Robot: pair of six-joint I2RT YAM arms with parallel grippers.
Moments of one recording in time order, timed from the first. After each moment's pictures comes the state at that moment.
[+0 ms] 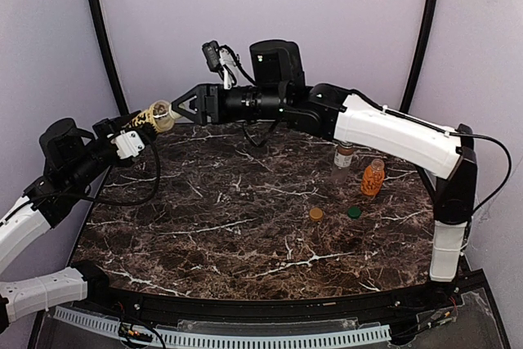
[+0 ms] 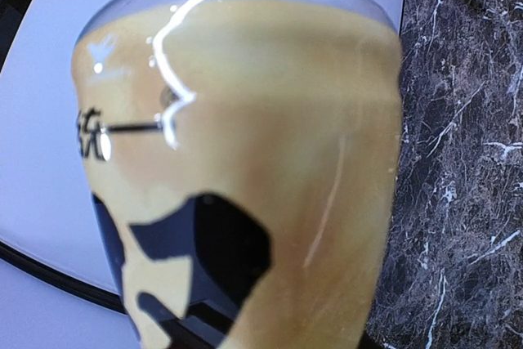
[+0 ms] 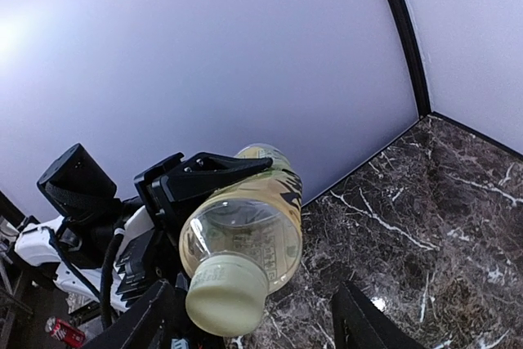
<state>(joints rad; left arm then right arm) -0.44 0.73 0.71 0.00 -0.01 1.18 1.07 1.94 2.00 -0.20 -0.27 0.45</state>
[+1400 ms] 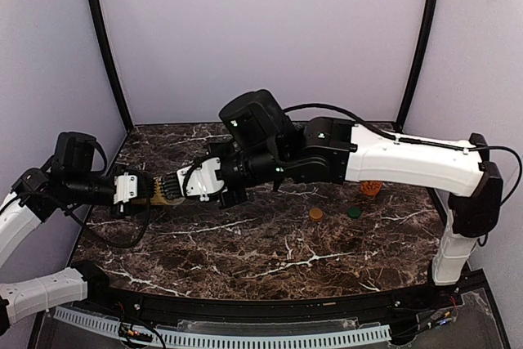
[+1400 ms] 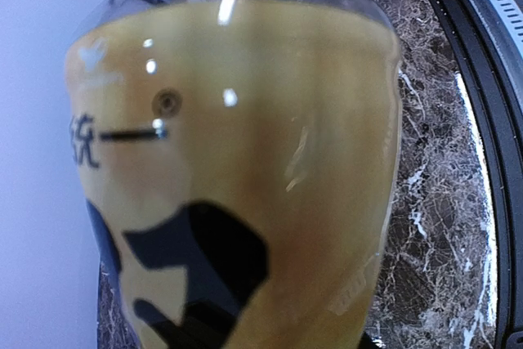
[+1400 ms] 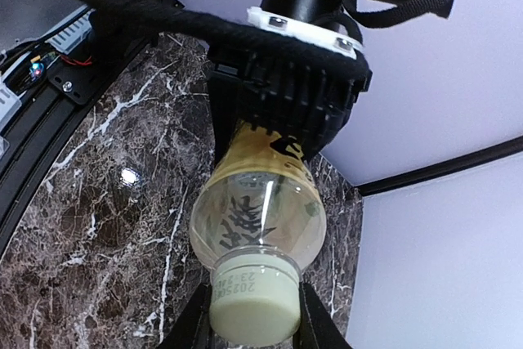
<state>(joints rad) -0.43 0.72 0.82 -0.77 0.48 1.08 1.29 1.84 1.82 -0.48 -0.10 -0.91</state>
